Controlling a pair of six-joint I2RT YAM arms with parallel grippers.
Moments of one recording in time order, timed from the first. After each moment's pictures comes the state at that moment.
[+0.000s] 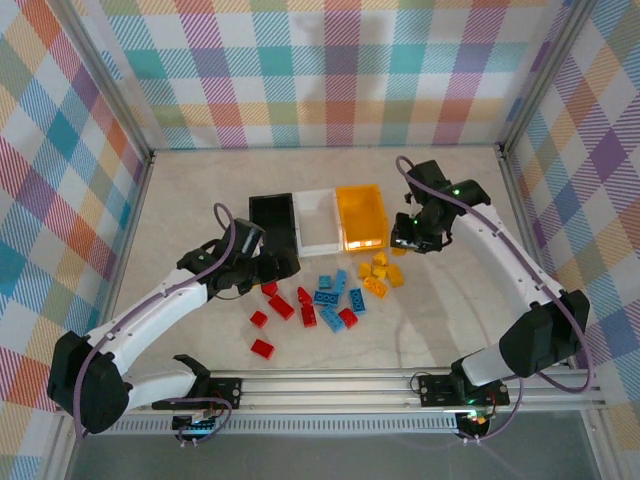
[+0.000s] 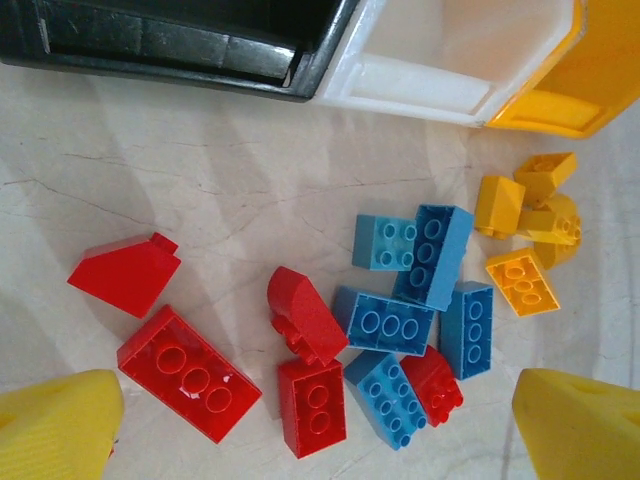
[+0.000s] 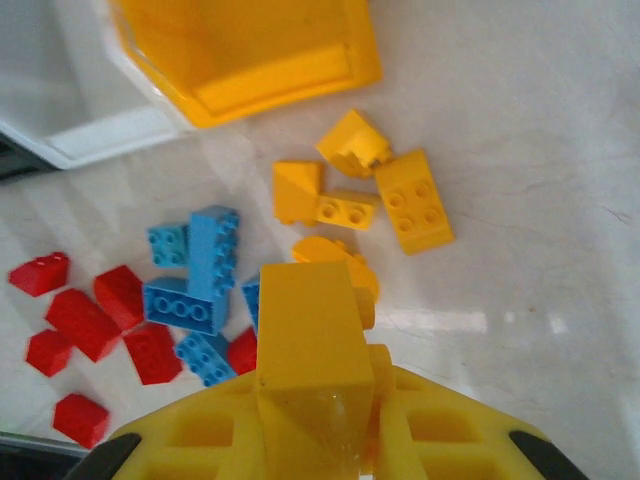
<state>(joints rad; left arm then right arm) -0.54 1.16 0.87 -0.66 0.15 -0.82 0.41 1.47 1.45 -1.22 -0.15 0.52</state>
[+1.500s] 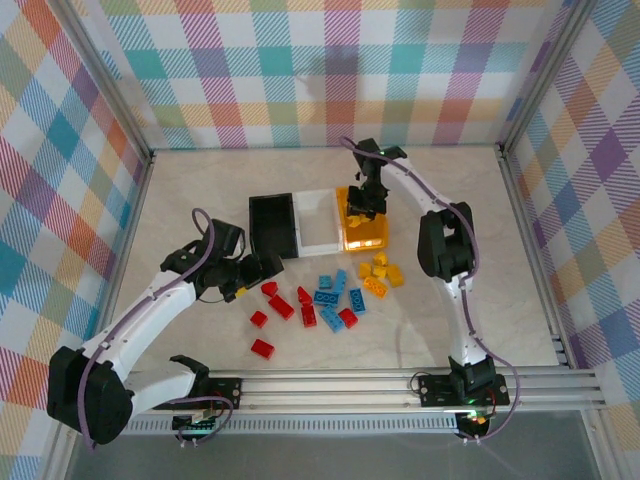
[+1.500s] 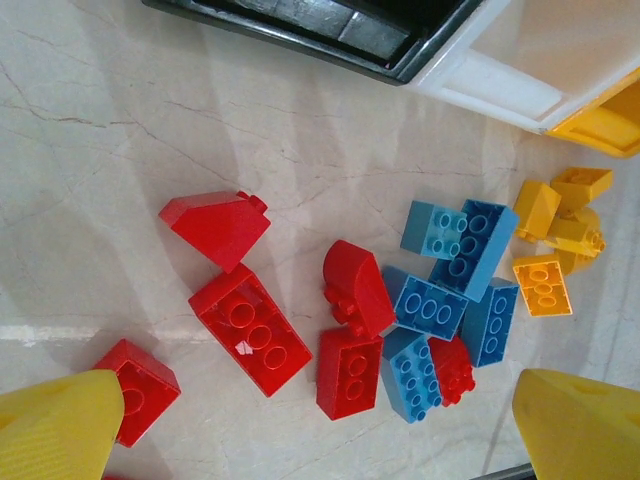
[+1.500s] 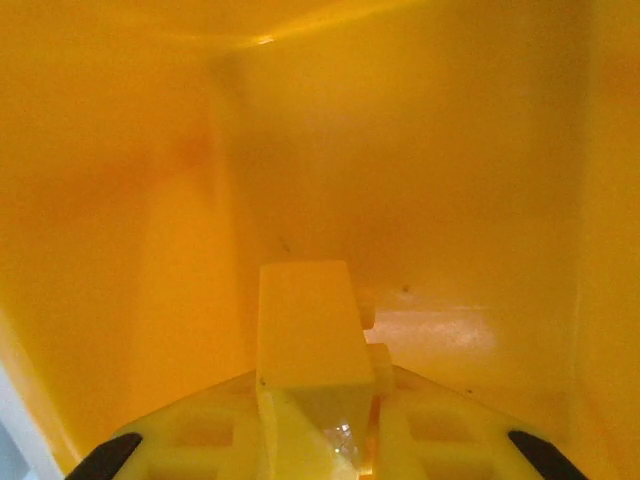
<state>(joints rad) -0.39 1.12 0.84 -0.77 0.25 -0.81 0.41 2.36 2.15 -1.17 -0.22 0.47</state>
